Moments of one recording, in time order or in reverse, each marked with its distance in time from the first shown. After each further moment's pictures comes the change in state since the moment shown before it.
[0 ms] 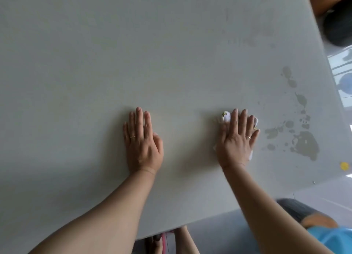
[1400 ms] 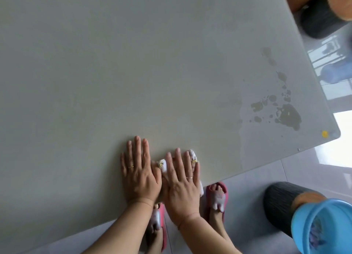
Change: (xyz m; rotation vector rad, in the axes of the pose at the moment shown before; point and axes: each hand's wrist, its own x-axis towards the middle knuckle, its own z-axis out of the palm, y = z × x) left_hand -0.132 -0.015 -0.005 0.061 -0.110 0.012; right_hand -0.208 -0.019 0.041 -0.091 -0.099 -0.467
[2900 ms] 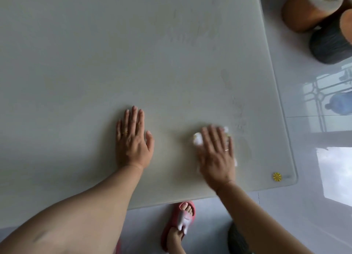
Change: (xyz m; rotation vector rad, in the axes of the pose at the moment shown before) left_hand 0.106 0.189 0.031 -0.001 0.042 -0.083; right_hand 0.125 0.302 -0.079 -0.023 0.033 -0.129
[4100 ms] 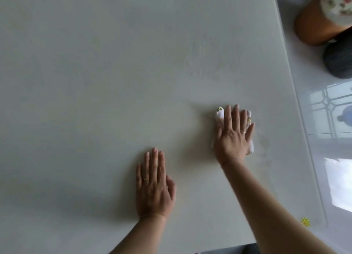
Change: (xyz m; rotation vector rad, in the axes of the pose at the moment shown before) left_hand 0.001 -0.001 0.000 0.024 -0.030 -0.002; right_hand 0.168 -0.031 -0.020 0.056 0.040 0.404
